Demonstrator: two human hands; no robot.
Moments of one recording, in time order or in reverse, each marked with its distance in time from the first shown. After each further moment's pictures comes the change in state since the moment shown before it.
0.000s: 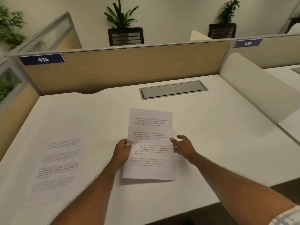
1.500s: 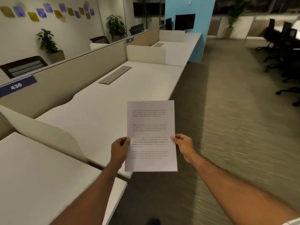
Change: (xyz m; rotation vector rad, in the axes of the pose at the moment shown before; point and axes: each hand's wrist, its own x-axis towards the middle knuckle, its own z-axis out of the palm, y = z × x) left_hand -0.161 0.270 0.823 0.137 -0.740 0.459; right_hand -0.167 0.227 -0.743 0.566 1.000 -0.048
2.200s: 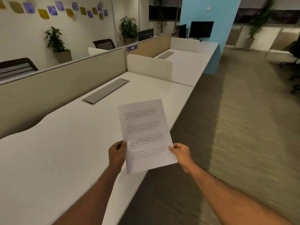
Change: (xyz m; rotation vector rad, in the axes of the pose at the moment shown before) left_hand 0.320 0.069 0.190 -0.243 0.217 -0.124; right_hand 0.377 -0.081 -0.037 -0.171 -0.108 0.014
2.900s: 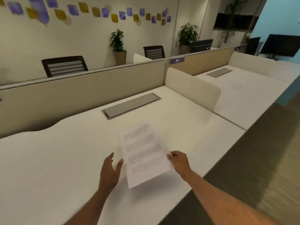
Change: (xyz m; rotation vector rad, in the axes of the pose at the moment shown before) left_hand 0.184 -0.017 0.064 0.447 0.385 0.074; right_hand 0.320 -0.084 0.056 -0.291 -0.361 -0.137
